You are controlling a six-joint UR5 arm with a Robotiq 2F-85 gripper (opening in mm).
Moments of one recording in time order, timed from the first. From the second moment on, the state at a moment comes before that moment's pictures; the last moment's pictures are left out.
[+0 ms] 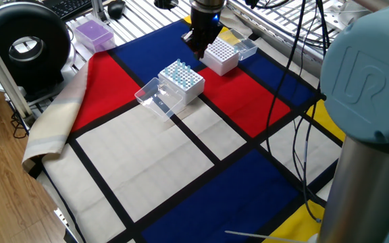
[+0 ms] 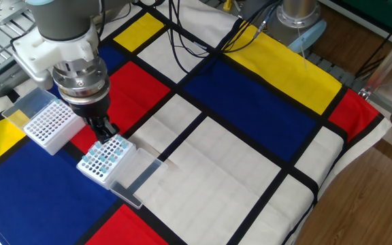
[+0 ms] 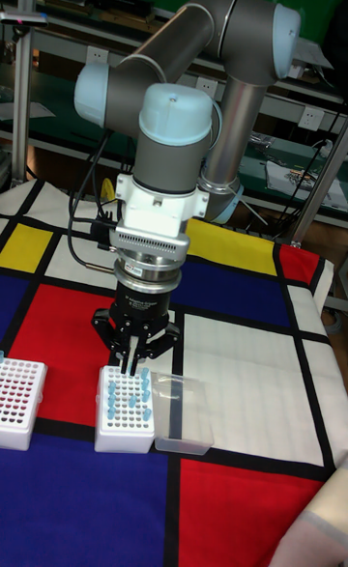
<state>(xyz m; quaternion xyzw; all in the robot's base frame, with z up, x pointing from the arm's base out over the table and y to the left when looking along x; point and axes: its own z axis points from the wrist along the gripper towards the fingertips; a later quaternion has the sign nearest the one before) 0.641 -0.031 0.096 0.06 1.00 0.03 0.06</state>
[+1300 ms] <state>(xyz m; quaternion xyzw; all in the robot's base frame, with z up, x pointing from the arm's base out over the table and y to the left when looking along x) 0.618 -0.028 0.084 0.11 0.99 0.03 0.05</state>
